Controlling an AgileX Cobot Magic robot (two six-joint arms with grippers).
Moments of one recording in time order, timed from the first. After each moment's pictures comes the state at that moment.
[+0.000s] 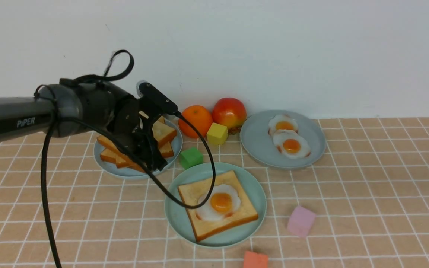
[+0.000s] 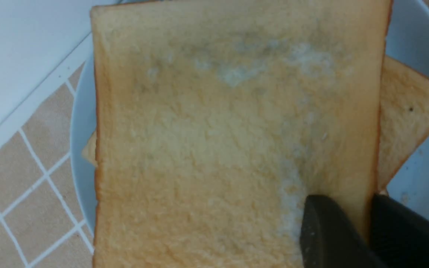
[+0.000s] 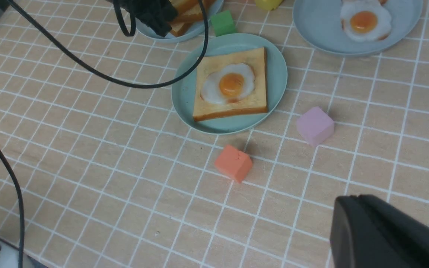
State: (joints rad) right arm 0.21 0.65 -1.00 0.38 1.13 -0.07; left arm -0.33 2.02 -1.42 0.30 0.47 0.14
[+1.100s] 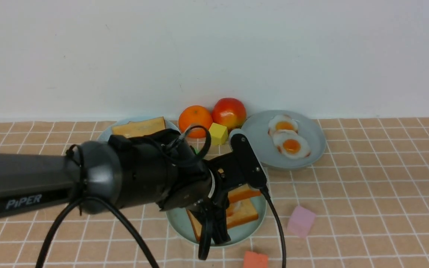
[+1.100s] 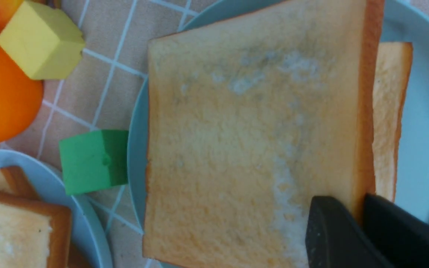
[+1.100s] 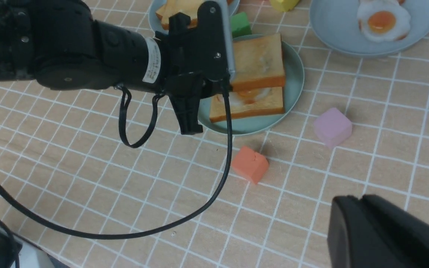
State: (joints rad) right arm 0.21 0.65 -1.00 0.42 1.13 -0.07; left arm -0.75 1.81 -1.14 0.41 0.40 0.15
